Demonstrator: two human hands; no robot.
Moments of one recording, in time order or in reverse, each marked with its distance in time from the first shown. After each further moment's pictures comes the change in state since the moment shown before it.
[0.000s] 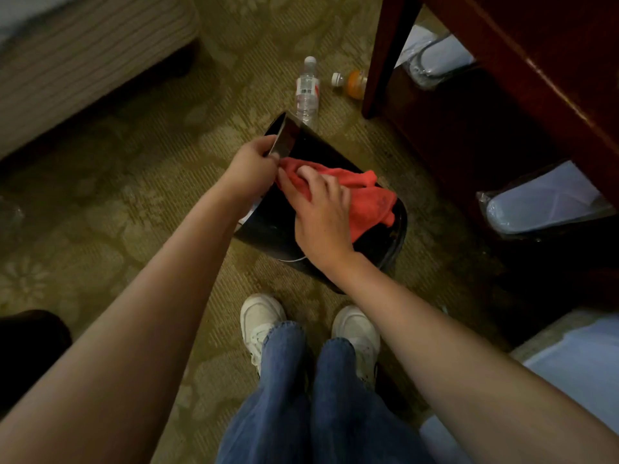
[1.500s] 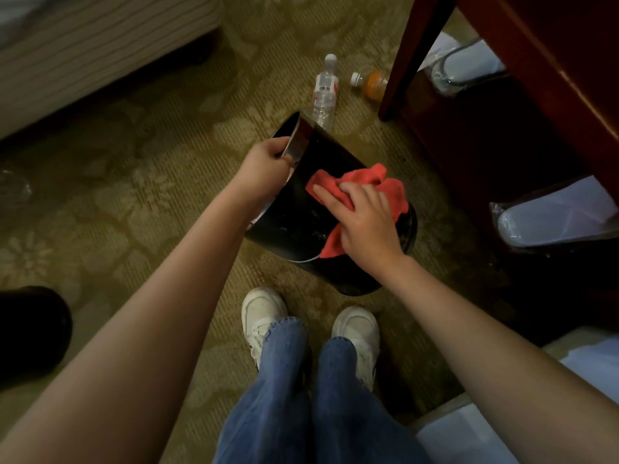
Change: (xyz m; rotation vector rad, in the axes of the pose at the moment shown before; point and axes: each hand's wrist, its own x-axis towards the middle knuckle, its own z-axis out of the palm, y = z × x) left_hand -0.020 0.001 -0.004 -0.118 0.013 0.003; right_hand -0.016 0.045 -0.017 -0.061 -0.087 -0.206
